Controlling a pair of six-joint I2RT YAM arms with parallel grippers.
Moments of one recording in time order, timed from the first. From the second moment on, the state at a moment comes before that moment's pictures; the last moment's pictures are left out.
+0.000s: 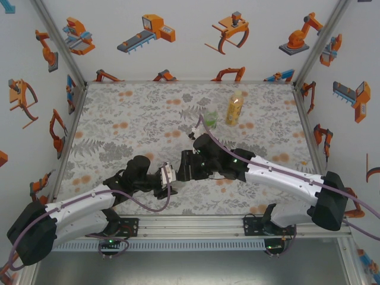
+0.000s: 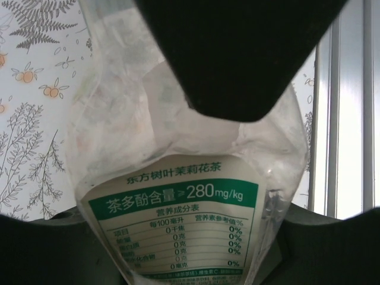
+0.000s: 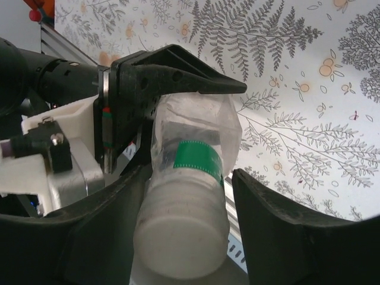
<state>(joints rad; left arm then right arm) -0.84 0.96 0.31 0.09 0.51 0.43 1.05 1.31 1.01 -0.45 -0.17 0.83</state>
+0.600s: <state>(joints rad) -0.84 0.92 0.31 0.09 0.47 0.40 0.95 1.31 1.09 -0.58 -0.16 0.68</state>
